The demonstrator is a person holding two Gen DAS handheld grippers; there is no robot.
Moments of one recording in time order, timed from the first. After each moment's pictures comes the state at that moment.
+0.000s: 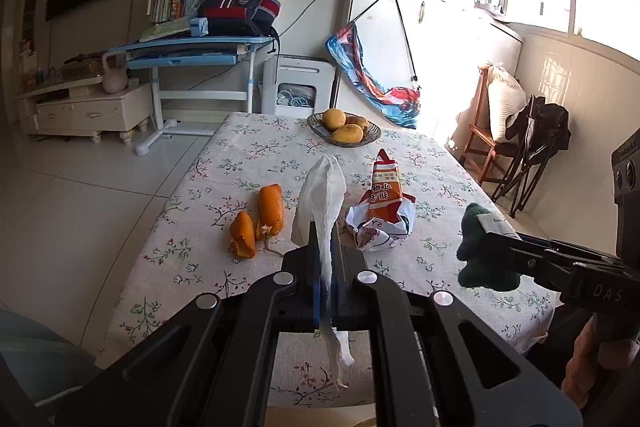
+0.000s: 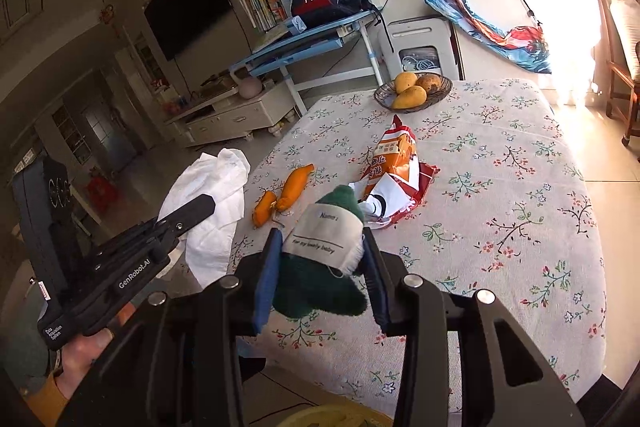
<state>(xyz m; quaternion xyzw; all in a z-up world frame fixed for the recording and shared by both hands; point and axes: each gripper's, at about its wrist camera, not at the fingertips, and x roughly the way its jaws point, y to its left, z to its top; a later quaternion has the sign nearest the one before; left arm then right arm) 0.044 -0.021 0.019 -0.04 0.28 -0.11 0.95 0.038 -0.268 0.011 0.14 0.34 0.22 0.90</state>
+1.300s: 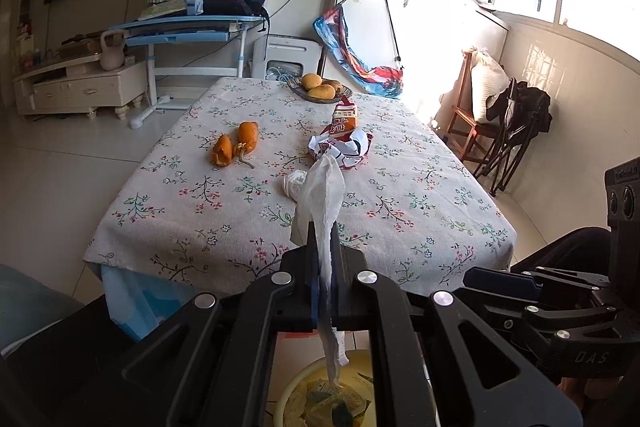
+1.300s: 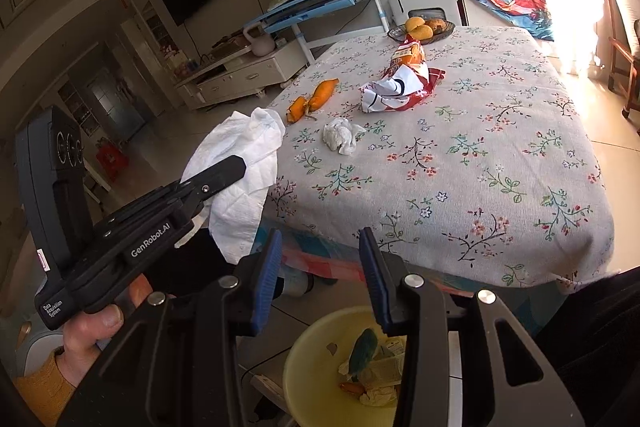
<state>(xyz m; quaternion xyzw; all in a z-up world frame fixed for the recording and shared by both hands) -0.052 -0.038 -0.006 -0.05 0.31 -0.13 0.94 -0.047 -0.259 -0.016 0.11 0.40 0.24 0.88</state>
